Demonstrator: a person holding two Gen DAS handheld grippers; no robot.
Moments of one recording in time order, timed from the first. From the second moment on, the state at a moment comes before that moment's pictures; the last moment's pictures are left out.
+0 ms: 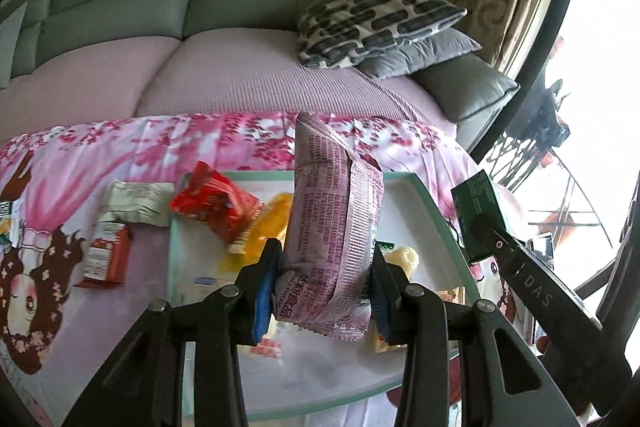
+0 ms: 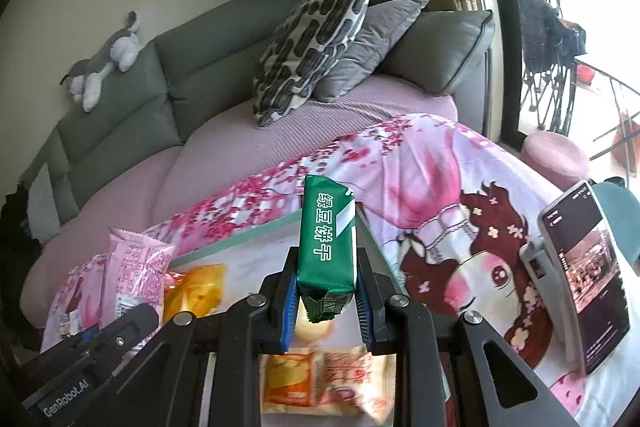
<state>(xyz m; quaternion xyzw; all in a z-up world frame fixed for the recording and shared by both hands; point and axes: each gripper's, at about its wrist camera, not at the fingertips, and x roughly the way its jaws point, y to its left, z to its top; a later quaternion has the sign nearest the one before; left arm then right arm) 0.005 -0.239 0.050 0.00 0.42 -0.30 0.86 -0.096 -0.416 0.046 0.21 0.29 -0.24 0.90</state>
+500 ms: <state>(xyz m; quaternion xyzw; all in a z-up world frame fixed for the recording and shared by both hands) 0.014 -0.258 0.021 0.02 0.45 -0.29 0.84 -0.074 -0.424 -0.002 0.21 0.35 -0.24 0.88</state>
